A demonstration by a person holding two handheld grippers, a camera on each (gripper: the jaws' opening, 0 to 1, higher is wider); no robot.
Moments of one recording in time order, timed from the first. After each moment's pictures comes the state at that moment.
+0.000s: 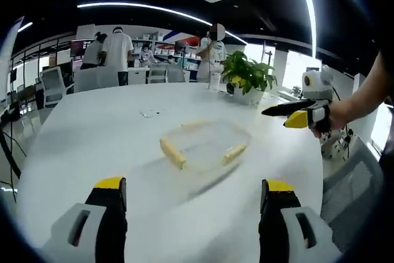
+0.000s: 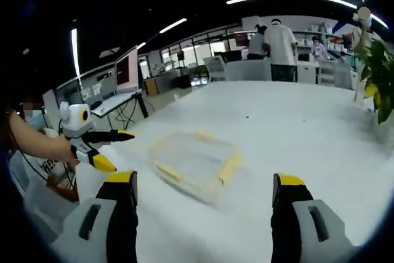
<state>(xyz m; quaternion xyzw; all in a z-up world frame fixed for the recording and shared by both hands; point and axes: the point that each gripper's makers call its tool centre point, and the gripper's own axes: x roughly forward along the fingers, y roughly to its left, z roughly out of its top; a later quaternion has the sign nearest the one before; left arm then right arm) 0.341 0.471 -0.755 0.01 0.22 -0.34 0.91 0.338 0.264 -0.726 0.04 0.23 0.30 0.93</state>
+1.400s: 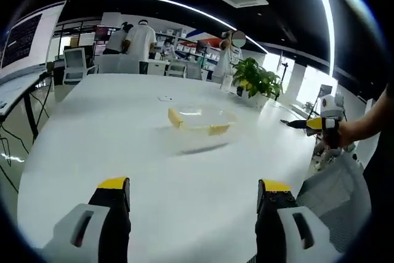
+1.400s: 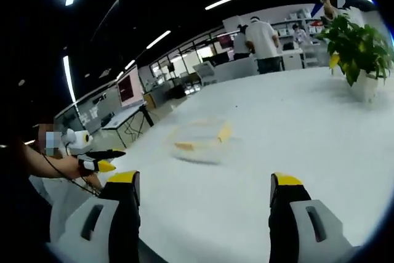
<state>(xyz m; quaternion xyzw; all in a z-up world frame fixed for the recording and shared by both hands) 0.233 0.512 -0.756 -0.04 0.25 -0.28 0.92 0.222 0.208 -0.717 0.13 0.23 0.27 0.93</state>
